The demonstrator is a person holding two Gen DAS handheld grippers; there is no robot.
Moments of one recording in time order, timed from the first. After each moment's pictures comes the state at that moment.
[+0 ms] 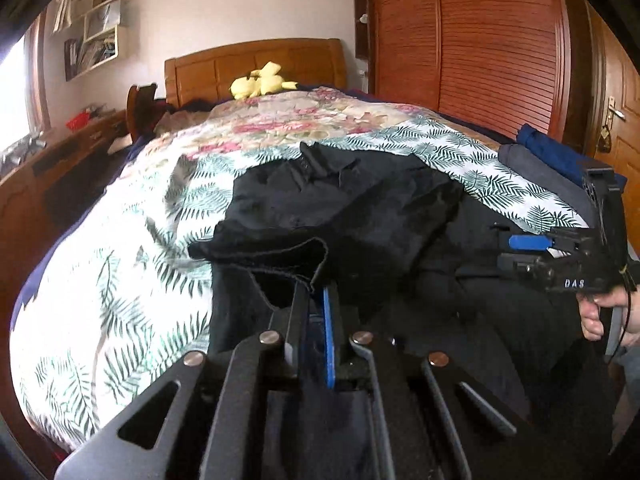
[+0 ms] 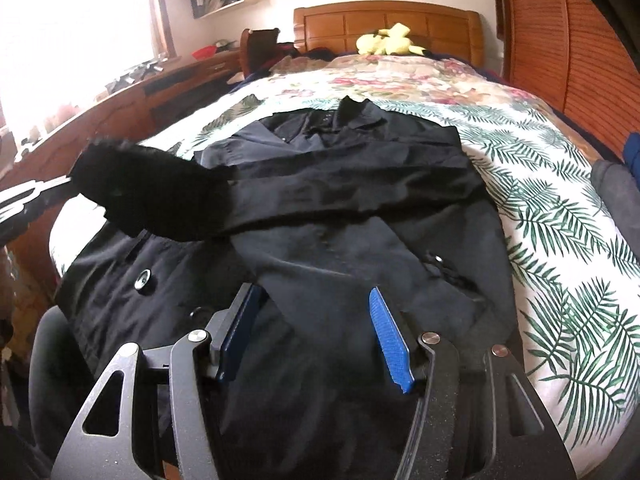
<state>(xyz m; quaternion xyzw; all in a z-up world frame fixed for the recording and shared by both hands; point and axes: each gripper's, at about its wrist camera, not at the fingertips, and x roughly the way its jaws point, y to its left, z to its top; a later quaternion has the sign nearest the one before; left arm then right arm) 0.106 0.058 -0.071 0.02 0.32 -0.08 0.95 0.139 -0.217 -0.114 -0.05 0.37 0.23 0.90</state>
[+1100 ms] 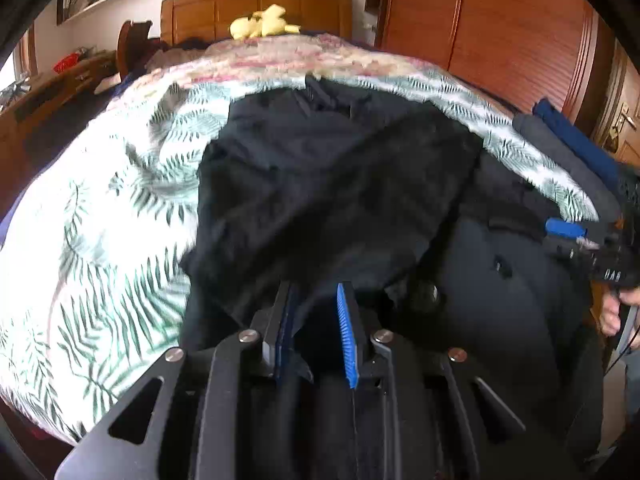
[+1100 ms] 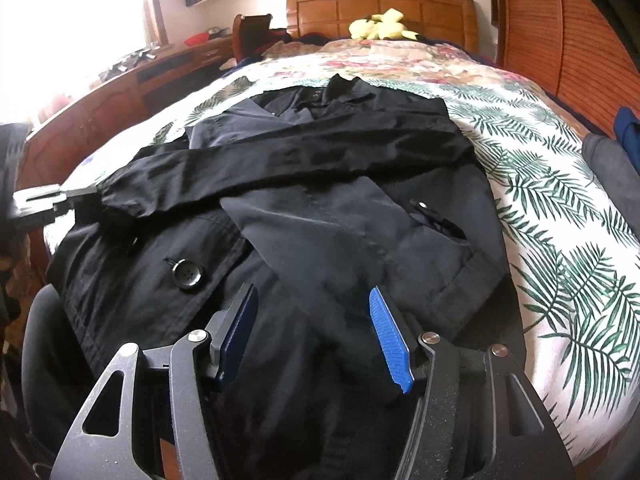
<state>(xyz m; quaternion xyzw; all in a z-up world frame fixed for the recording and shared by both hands) 0.134 0.077 -0.136 -0.01 0.41 -0.09 0.91 0.123 -0.234 -0.136 -0.05 0.39 0.22 0.89</state>
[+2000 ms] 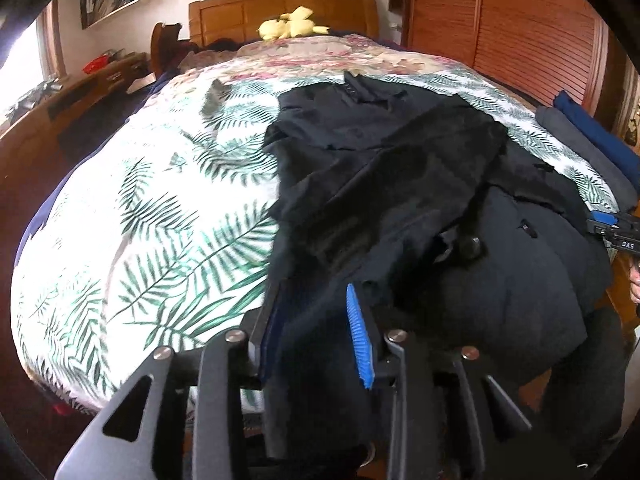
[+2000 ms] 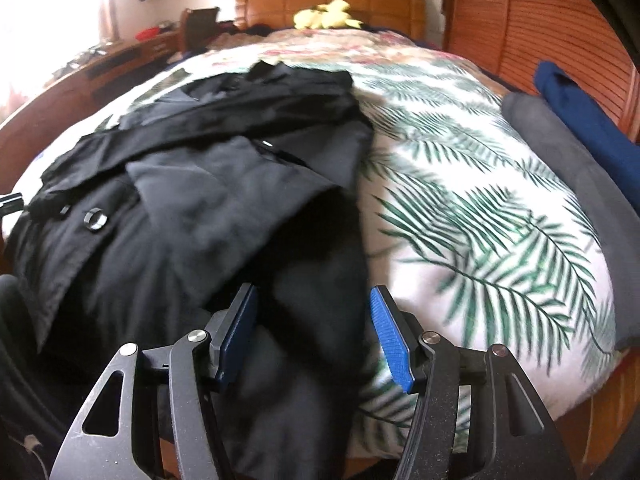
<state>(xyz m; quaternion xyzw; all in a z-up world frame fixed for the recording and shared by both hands) 0.087 0.117 -0.133 0.01 0.41 -0.03 0.91 0.105 -0.323 -0.148 -0.07 0.41 0.12 0.90</state>
